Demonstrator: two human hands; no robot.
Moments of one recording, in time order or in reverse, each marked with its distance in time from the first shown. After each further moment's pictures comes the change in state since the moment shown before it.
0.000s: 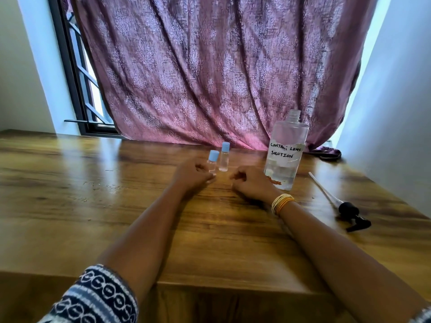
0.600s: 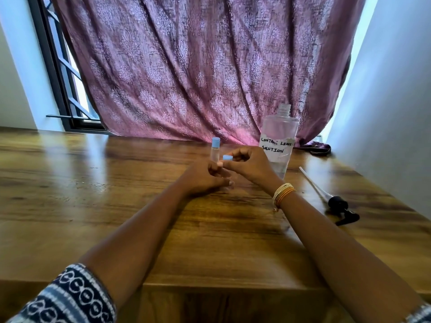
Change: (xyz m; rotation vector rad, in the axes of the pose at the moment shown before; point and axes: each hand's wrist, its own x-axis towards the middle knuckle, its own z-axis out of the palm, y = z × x) left_hand -0.017 0.028 0.019 -0.103 -0.304 0.233; right_hand 0.005 0.001 -0.020 0.330 0.229 -0.149
